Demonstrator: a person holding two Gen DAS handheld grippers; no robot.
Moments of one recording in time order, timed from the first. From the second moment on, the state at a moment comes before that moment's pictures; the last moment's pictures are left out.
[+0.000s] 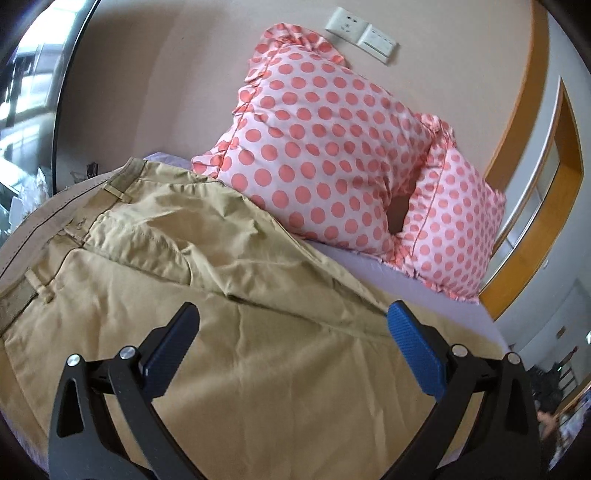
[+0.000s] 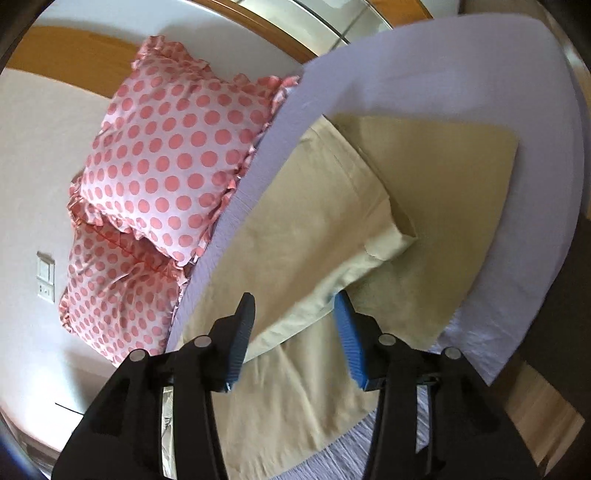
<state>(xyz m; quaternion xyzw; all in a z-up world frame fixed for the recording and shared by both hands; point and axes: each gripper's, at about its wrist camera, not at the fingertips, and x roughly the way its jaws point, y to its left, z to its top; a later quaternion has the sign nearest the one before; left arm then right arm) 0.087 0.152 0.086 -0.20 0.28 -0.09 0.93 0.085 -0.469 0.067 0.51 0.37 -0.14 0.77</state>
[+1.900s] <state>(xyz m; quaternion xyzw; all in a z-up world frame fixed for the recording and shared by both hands) -0.081 0.222 0.032 -0.32 0.25 0.06 0.91 0.002 -0.517 0.082 0.43 0.28 -0.26 0.82</state>
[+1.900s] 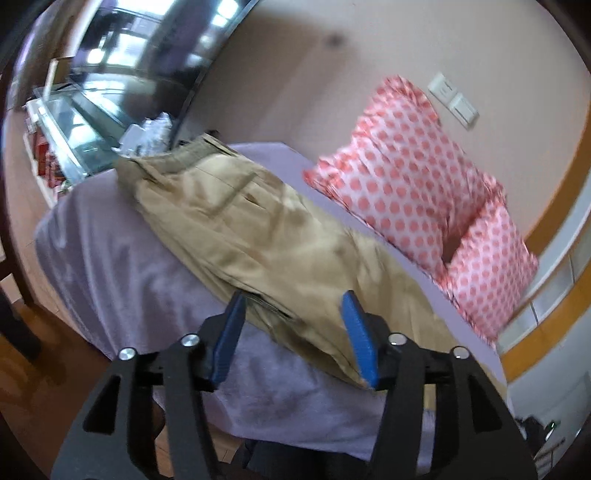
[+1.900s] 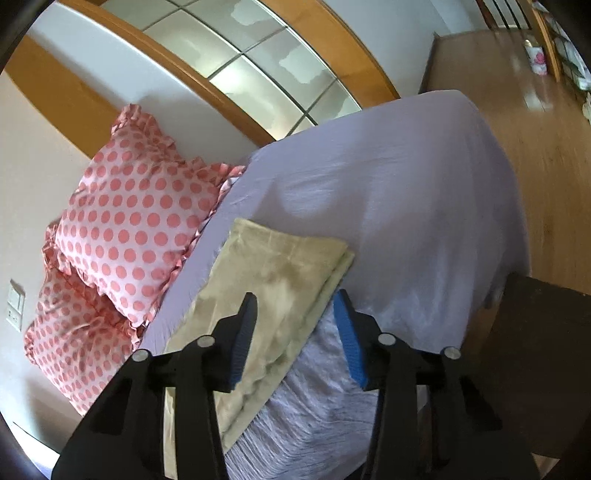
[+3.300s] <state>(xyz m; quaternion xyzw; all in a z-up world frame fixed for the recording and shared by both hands) -0.037 0.241 0.022 -0.28 0.30 0.12 0.91 0.119 -0.154 0.105 0.21 0.45 0.32 0.81</state>
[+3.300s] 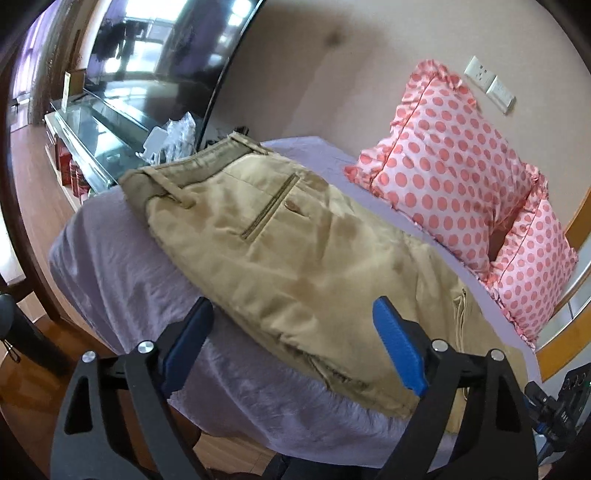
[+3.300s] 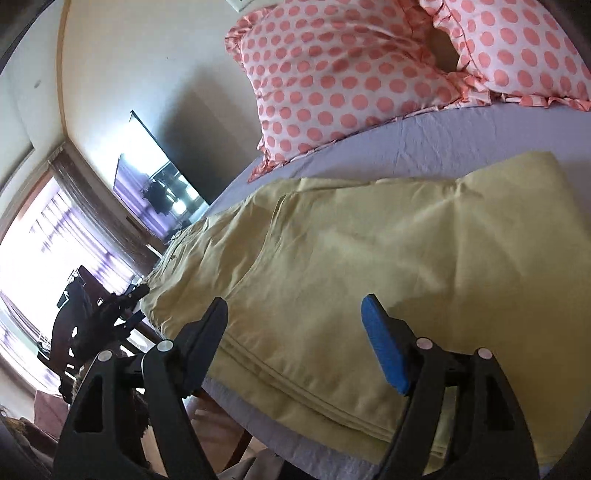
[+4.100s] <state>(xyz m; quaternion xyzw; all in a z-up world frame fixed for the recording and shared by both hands) 0.006 0.306 0.043 -0.35 0.28 0.15 0.88 0.116 -0.162 0.103 0.24 0.42 0.33 0.81</state>
